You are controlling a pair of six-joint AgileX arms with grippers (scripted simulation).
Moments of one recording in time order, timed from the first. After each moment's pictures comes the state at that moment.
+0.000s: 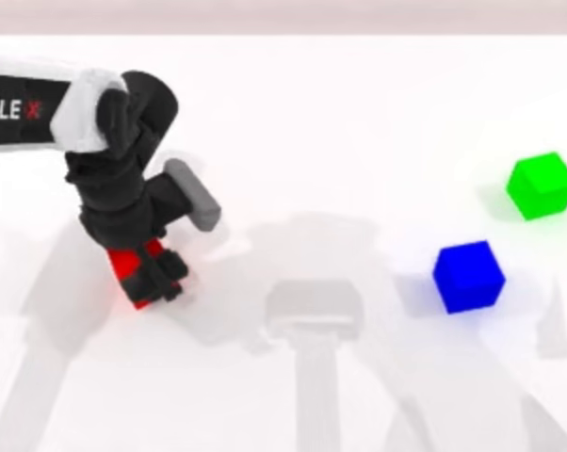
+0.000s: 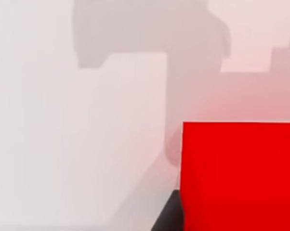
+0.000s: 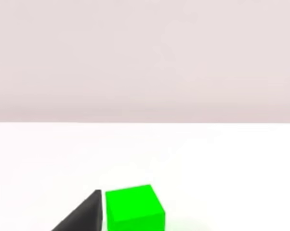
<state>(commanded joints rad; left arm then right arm) -0.34 2.08 1.30 -0.80 0.00 0.67 0.00 0.00 0.00 0.00 0.00 0.00</state>
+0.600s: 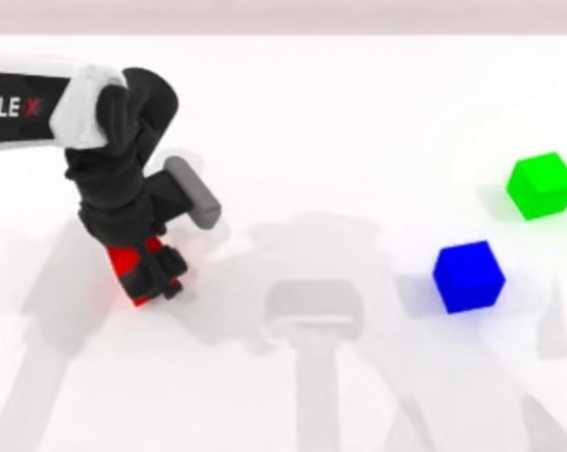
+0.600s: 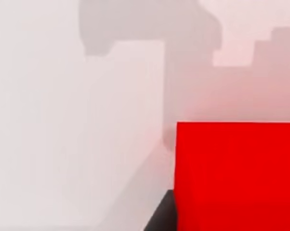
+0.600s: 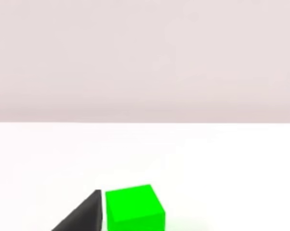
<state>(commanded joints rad) -0.34 2.04 1.32 -0.83 0.01 0.66 0.00 0.00 0.00 0.00 0.00 0.00</state>
